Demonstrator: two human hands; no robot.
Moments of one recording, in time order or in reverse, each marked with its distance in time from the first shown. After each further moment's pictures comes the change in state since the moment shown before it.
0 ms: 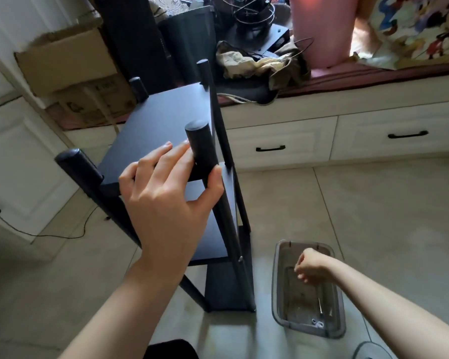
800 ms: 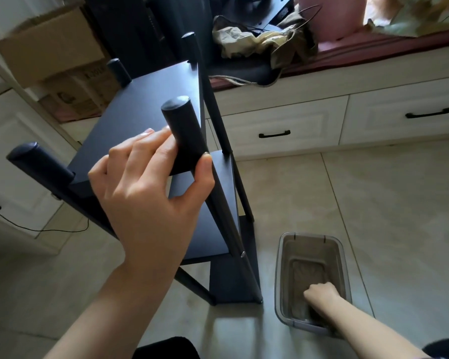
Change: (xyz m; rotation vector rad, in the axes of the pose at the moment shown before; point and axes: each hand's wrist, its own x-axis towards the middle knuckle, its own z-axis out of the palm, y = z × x) left_hand 0.001 0.004 0.011 -0.001 -0.020 0.008; right_hand 0.076 0.084 0.076 -1.134 -0.021 -0.155
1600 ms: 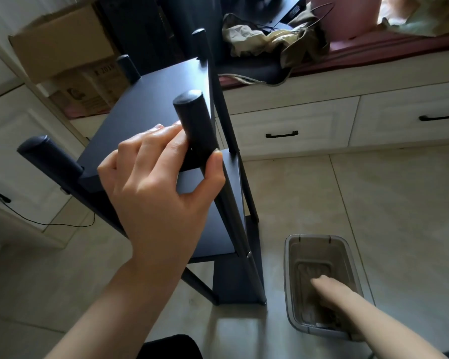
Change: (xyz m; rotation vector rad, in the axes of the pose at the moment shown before) left_hand 0.001 0.003 0.002 0.016 -0.021 -0.023; right_hand 0.004 0.026 -0.013 0.284 0.069 -0.059
